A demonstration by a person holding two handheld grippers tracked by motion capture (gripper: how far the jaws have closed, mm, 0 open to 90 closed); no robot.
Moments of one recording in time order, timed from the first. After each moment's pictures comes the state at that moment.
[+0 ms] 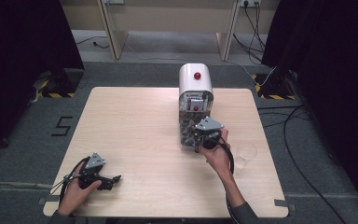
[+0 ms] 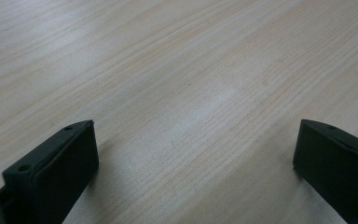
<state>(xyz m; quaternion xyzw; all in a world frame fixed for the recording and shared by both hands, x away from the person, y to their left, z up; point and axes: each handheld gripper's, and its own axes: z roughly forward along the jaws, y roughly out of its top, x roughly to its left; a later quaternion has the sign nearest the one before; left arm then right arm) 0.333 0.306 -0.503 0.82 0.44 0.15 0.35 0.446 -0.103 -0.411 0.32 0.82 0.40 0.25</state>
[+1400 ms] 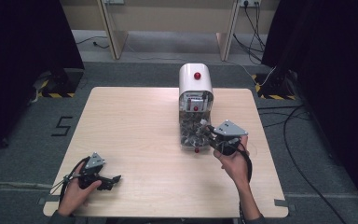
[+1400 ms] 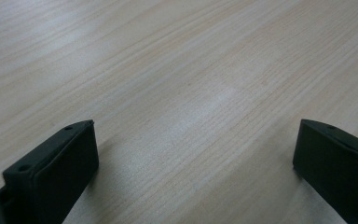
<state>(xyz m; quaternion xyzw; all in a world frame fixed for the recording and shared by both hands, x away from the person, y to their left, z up) 0.333 0.306 -0.503 0.82 0.44 0.15 0.35 0.410 -0.147 -0.378 0.33 0.79 0.44 0.27</state>
